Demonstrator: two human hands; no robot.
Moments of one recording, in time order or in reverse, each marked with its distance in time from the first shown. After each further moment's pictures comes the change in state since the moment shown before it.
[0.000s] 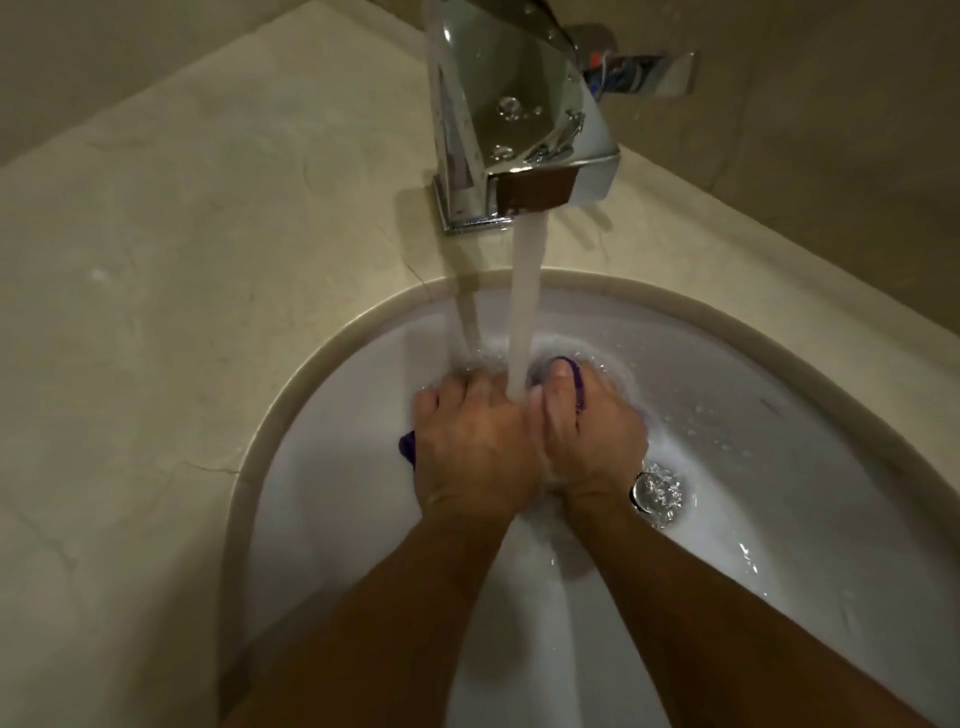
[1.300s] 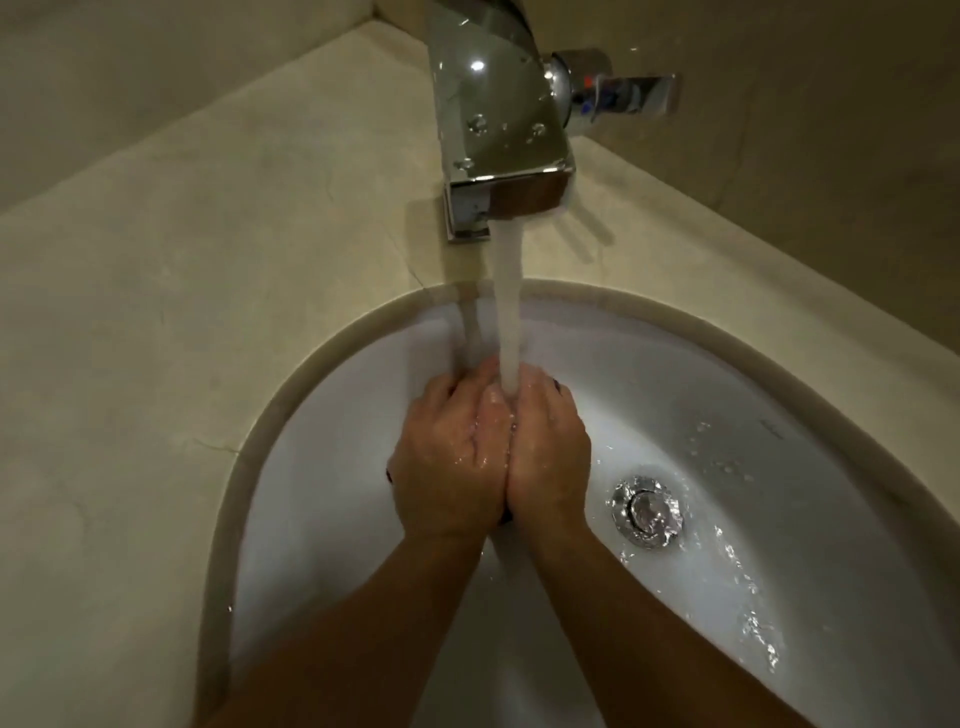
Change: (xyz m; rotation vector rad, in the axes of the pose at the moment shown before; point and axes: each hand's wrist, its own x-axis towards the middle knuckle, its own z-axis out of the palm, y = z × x) left_hand -0.017 -0.007 0.001 -0.816 0.359 -0.240; right_hand -0.023 -0.042 -0.003 0.656 -0.194 0.298
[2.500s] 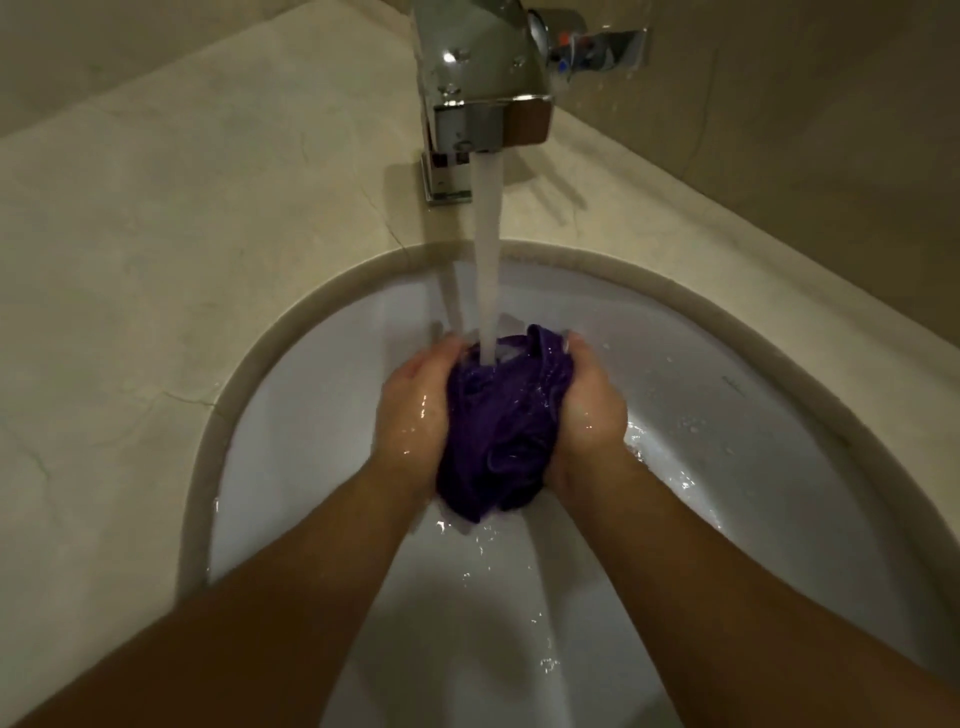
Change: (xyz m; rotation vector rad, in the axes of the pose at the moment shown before) left_hand 0.016 0.020 -0.018 -0.771 -0.304 -0.835; right_hand 0.023 -0.001 -0.030 0.415 0.103 0.456
